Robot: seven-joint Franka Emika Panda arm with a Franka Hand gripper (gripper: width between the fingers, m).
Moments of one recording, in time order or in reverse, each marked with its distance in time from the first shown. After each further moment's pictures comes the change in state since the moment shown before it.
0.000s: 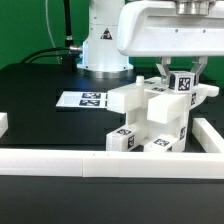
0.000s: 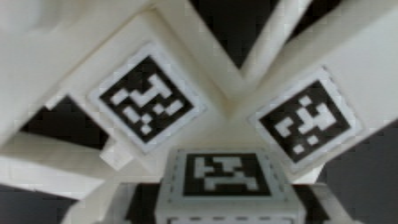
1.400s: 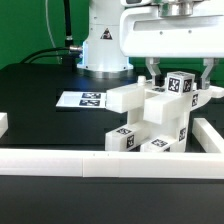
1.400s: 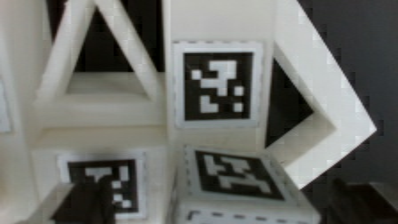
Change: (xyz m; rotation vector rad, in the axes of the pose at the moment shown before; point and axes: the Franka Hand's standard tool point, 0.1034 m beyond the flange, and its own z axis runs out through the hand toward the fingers) arm 0.001 -0.001 0.001 0.056 -0.014 0.670
